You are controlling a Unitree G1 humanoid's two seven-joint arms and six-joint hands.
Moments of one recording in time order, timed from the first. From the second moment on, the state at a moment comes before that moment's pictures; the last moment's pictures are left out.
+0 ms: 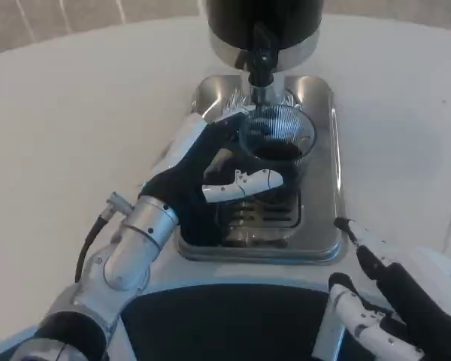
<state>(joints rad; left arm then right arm) -0.95 0.25 -0.18 1.17 0.33 -0.76 0.08 0.18 0.06 0.09 -1.03 -1.16 0.33 0.92</state>
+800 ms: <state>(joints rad) -0.91 0.23 -0.18 1.16 0.39 -0.75 0.34 0.11 0.05 0.10 -0.98 -1.19 0.37 0.92</state>
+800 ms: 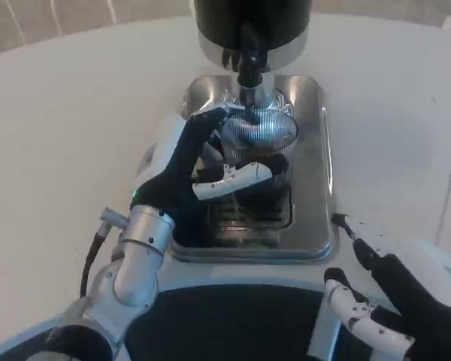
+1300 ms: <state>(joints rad) -0.88 0.26 -0.16 1.15 0.40 -0.78 0.37 0.07 0.05 0.10 -0.95 -1.19 0.38 0.92</state>
